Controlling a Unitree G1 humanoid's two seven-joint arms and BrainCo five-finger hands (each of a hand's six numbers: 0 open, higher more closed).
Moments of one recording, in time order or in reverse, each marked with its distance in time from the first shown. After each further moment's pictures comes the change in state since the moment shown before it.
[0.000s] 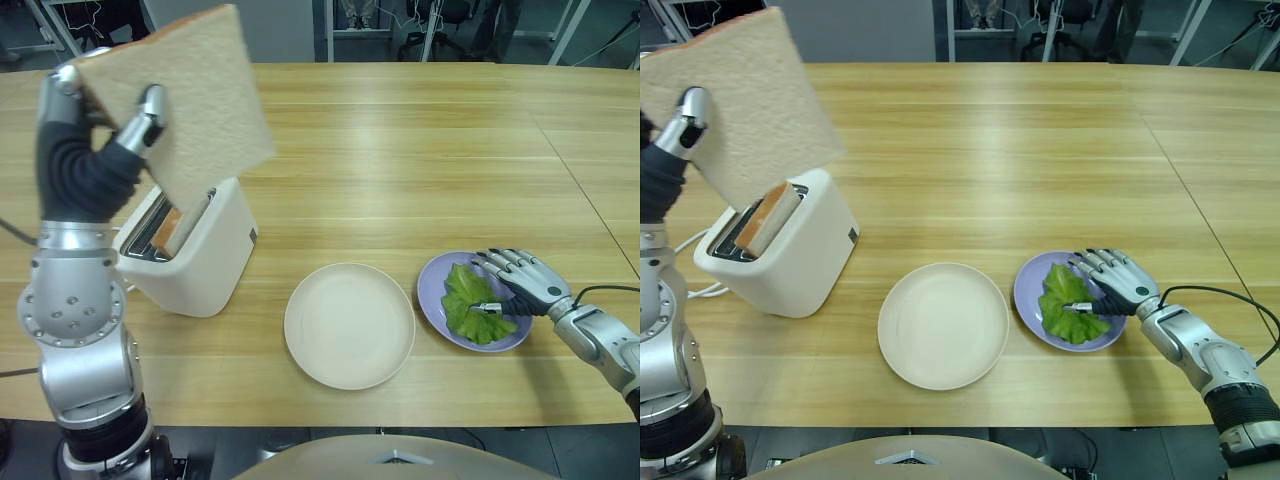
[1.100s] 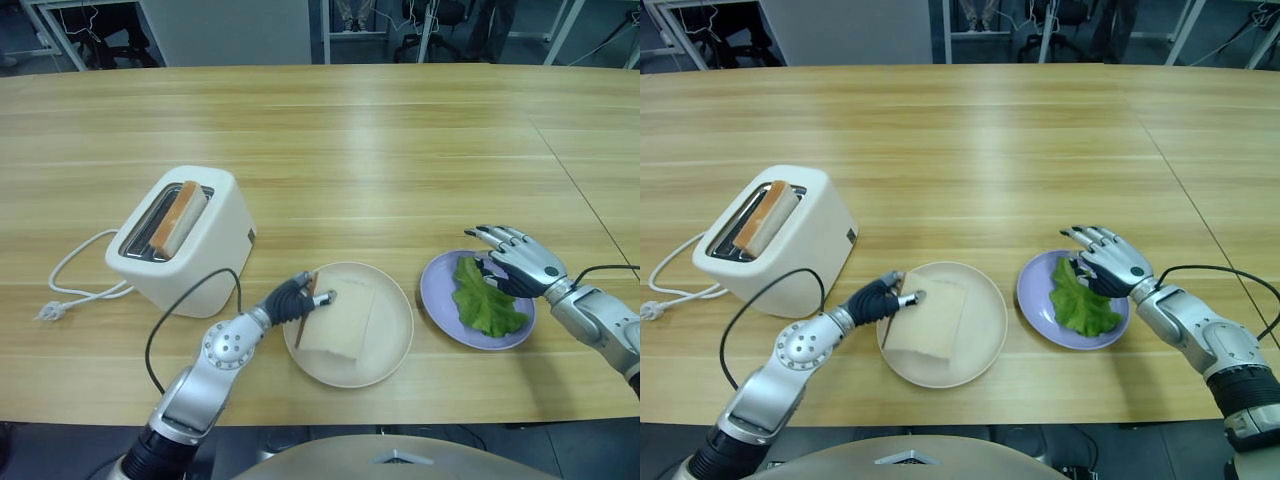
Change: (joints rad) left arm 0.304 0.043 -0.627 0.460 0.084 0.038 -0.210; right arm -0.019 -0.046 0.001 -0.117 0.134 -0.037 0.014
